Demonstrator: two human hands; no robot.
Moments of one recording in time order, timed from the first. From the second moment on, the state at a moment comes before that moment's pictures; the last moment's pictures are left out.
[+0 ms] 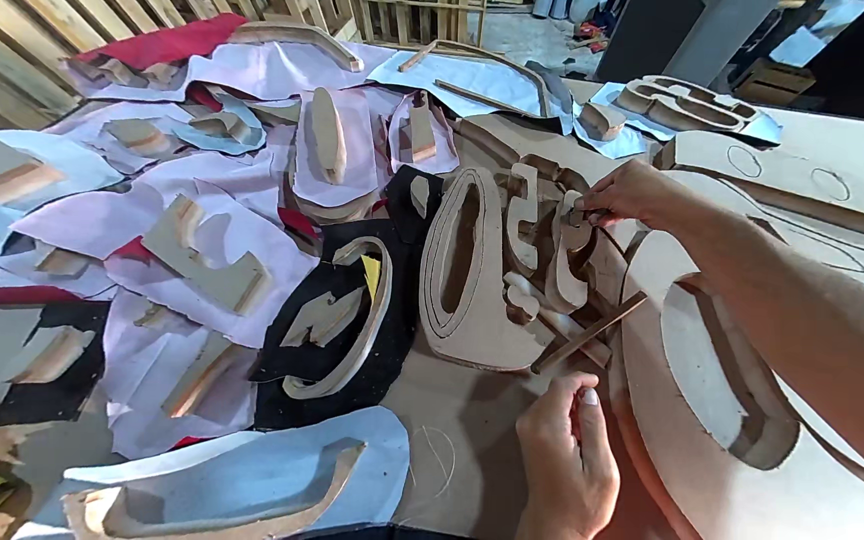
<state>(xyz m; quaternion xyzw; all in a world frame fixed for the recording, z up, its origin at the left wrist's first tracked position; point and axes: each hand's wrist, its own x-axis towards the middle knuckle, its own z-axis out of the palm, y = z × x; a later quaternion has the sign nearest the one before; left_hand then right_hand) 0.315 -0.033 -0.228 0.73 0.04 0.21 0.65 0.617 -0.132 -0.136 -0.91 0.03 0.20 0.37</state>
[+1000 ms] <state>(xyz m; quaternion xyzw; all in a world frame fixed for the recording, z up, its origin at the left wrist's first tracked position) 0.315 -0.035 -0.229 0.74 0.05 0.20 0.64 0.610 -0.154 -0.141 -0.97 -0.11 0.10 0.21</state>
